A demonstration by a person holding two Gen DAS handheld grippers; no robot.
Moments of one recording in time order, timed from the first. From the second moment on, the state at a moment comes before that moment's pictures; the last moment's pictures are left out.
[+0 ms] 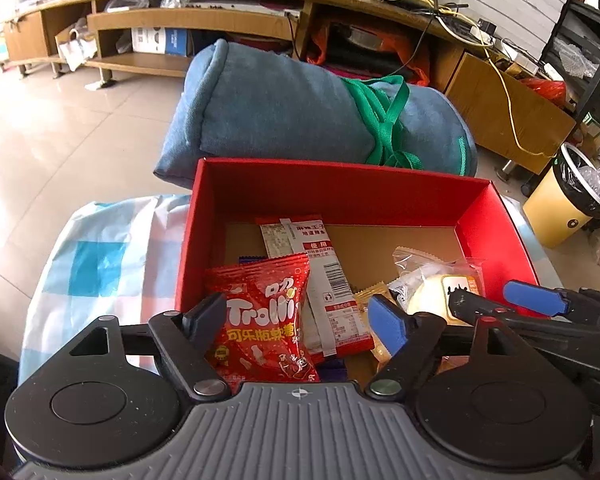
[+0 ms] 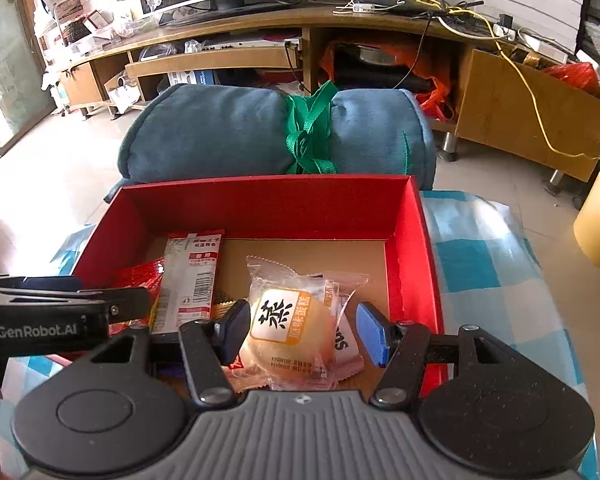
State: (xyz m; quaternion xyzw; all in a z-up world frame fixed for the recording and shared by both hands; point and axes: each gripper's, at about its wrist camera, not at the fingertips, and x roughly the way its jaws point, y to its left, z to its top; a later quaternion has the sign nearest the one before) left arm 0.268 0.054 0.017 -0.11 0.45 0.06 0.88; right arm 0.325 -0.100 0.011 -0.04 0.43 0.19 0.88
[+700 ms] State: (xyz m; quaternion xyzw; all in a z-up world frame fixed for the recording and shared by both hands) left arm 0.218 0.042 0.025 -0.09 0.45 0.04 0.89; right arm 0.264 -0.121 0.020 -0.04 0.44 0.18 0.88
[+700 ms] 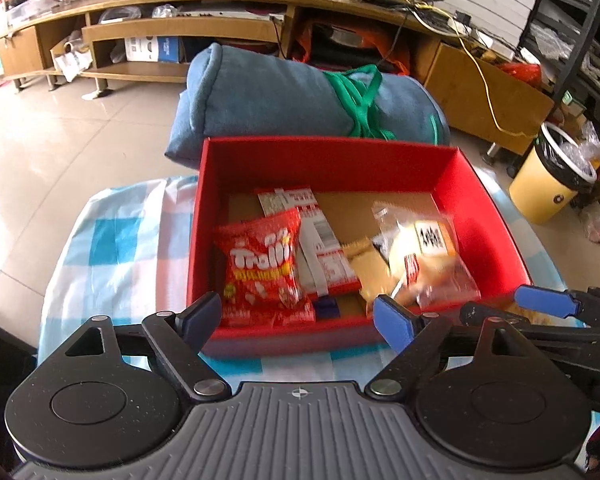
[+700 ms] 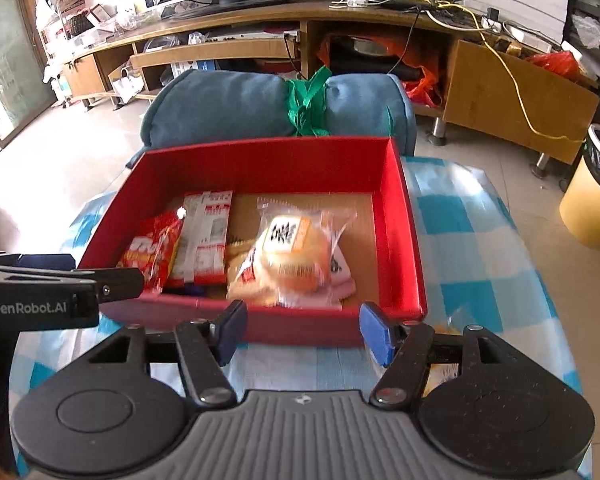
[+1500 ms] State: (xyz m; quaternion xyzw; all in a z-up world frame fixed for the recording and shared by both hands) left arm 0.129 0.010 -0.021 -0.09 0.54 -0.02 0.84; right arm 0.205 -0.148 0.007 -0.03 0.48 0.19 0.86
